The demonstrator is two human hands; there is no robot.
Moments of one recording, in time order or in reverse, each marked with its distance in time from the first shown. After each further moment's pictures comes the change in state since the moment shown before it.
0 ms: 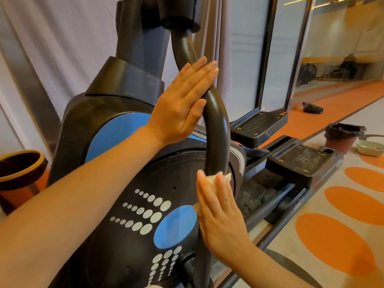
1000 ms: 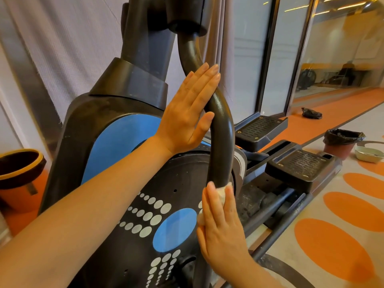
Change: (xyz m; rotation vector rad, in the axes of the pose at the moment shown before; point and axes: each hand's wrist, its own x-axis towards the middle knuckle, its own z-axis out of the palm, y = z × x) left_hand -0.008 0.008 0.012 -0.052 0.078 -0.085; right_hand -0.022 -0.011 0.009 -0.097 -0.053 0.107
